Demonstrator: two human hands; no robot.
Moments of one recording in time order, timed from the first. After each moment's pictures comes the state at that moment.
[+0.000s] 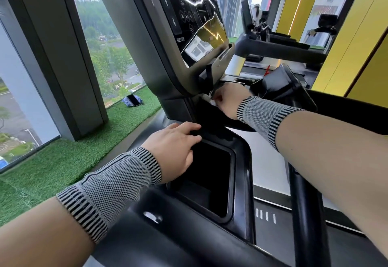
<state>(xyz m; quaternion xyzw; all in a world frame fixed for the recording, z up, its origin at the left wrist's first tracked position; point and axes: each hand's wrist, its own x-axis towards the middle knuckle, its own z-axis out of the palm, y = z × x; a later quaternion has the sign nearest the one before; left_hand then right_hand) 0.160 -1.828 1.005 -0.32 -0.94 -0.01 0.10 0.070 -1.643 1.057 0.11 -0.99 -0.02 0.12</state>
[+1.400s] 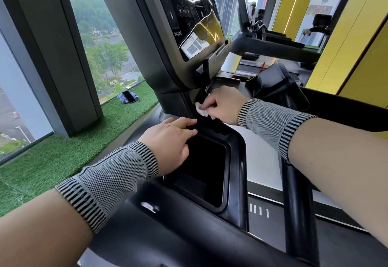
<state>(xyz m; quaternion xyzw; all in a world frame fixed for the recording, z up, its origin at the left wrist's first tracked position) 0.158 -1.828 1.001 -0.30 -0.95 -0.04 0.10 0.103 -1.649 1.052 0.18 -0.98 0.07 0.09</state>
